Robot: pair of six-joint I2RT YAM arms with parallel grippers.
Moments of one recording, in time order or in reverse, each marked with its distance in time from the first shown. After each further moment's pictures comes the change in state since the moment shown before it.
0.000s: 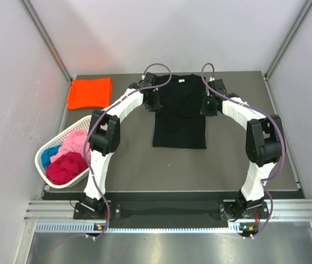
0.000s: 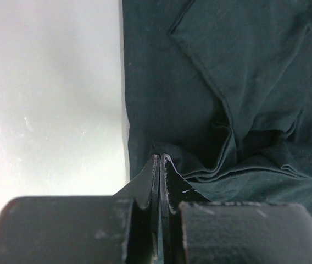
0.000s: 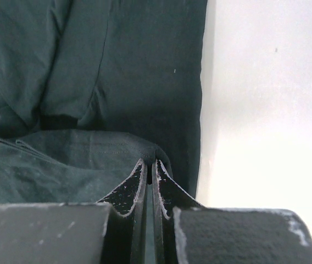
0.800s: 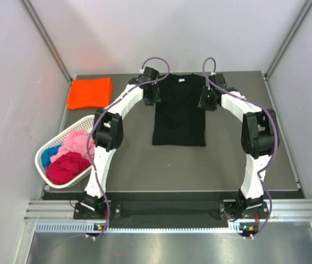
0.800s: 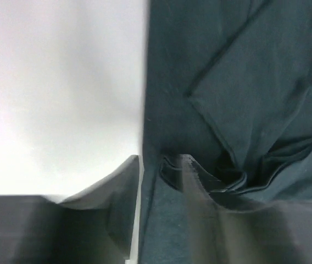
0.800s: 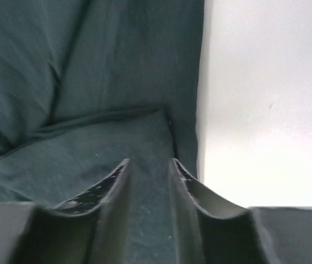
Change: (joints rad) left arm 0.032 0.147 0.229 -0.045 -0.039 0.014; right arm -0.035 0.143 0.150 0.006 -0.021 0.011
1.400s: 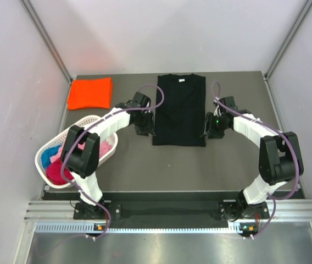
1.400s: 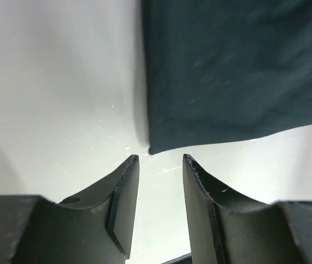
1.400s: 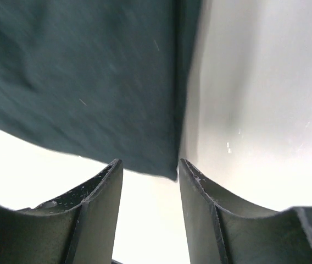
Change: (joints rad) left arm -0.067 -0.609 -0.830 0.117 0.144 0.011; right arm -0.017 -0.402 -0.479 -0.072 -0.221 -0.045
